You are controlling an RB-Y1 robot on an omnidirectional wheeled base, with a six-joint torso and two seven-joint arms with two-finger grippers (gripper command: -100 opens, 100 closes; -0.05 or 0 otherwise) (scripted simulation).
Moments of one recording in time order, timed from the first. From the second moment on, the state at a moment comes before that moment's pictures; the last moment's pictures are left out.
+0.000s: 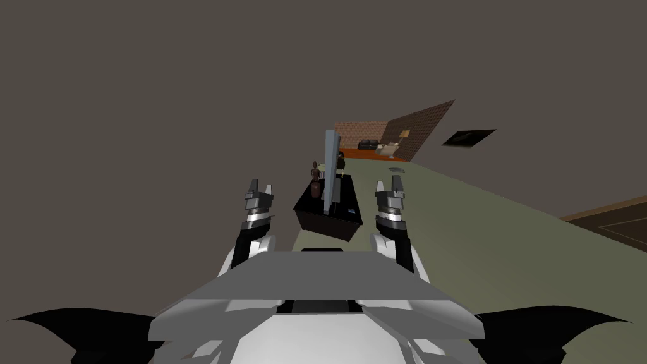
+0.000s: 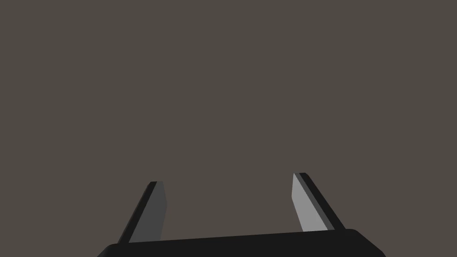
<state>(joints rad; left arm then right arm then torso) 0.51 -0.04 0.04 -2.30 -0.04 -0.38 0.13 0.47 0.00 -0.07 -2.31 0.03 -0.48 0.02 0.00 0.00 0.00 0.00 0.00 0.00</state>
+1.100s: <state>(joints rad) 0.51 -0.04 0.04 -2.30 -0.04 -0.38 0.13 0.39 -0.16 -0.08 -2.05 -0.21 -0.42 -0.18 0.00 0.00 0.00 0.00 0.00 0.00</state>
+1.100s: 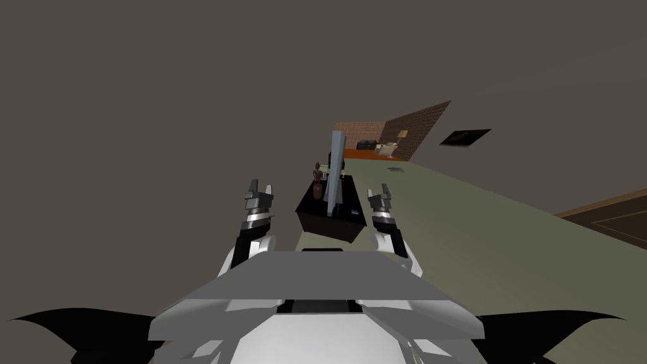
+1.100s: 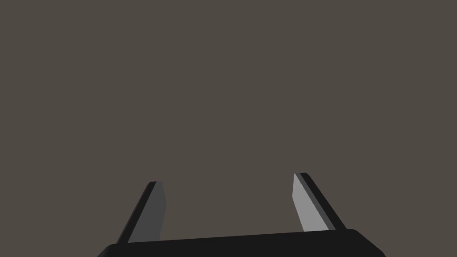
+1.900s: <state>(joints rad) 0.51 -0.04 0.04 -2.30 -0.04 -0.38 0.13 0.32 -0.18 -0.08 -1.85 -0.39 -0.35 -0.33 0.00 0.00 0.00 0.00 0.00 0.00</state>
